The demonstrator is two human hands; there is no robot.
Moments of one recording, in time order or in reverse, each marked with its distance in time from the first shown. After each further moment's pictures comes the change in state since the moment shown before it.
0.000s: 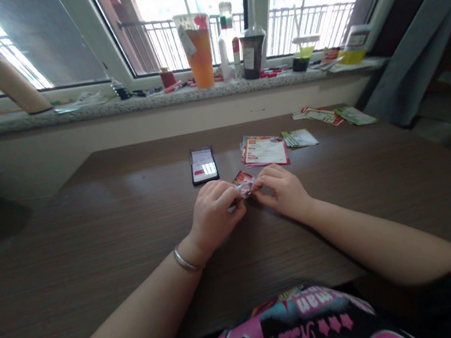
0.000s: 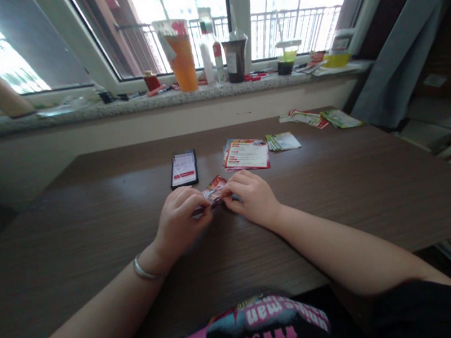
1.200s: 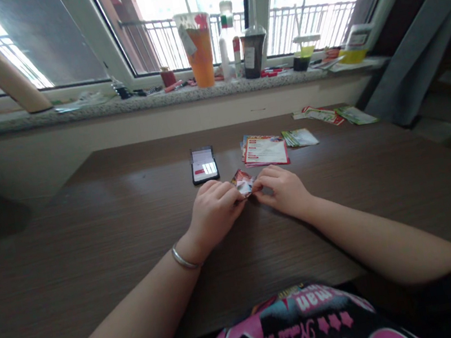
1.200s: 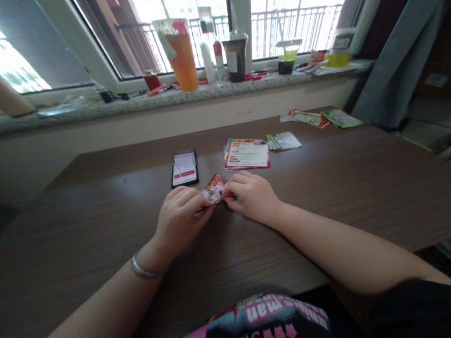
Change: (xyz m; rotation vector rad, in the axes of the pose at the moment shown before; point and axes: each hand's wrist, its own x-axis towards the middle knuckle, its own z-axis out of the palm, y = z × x) left_hand -0.001 -0.005 -0.003 0.089 -0.113 0.060; right_hand -0.001 0.005 0.001 -0.054 -0.126 0.037
